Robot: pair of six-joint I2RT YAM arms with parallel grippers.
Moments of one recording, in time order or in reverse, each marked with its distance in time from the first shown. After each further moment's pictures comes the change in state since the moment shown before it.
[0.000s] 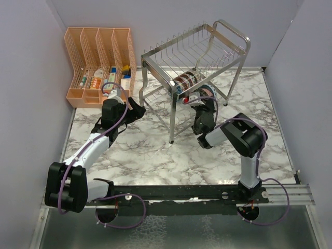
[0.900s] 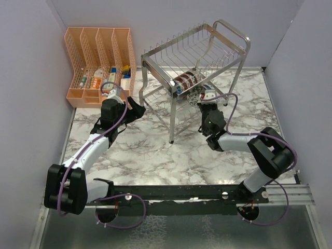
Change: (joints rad) left arm 0.000 -0.019 0.000 0.000 0.000 0.000; right arm -0.002 -0.386 -0.098 -0.397 -0.148 0.563
